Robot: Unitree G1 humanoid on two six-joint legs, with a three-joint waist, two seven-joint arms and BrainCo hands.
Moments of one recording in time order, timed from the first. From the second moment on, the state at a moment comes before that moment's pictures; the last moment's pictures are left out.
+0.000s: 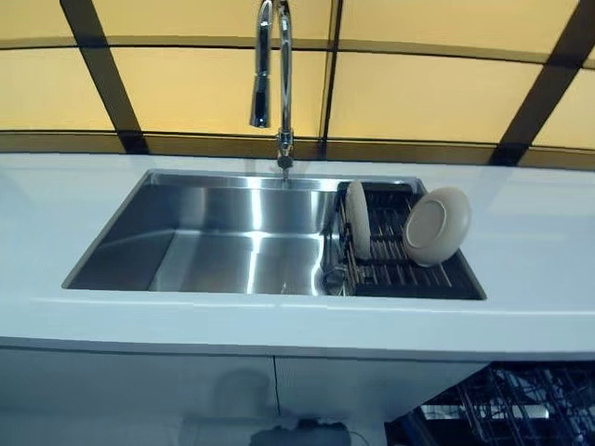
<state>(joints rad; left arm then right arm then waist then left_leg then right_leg) -0.06 0.30 -0.25 1.32 -0.37 0.10 0.00 -0.08 -0.26 0.42 1.21 -0.01 -0.01 0.29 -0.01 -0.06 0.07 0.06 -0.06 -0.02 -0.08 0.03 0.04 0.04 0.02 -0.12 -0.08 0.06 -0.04</state>
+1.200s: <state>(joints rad) 0.05 0.33 -0.21 1.29 -0.29 0.07 -0.09 -0.22 -0.66 0.02 0.08 1.26 0.35 0.83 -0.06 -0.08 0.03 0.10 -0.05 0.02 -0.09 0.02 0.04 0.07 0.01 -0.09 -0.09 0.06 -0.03</state>
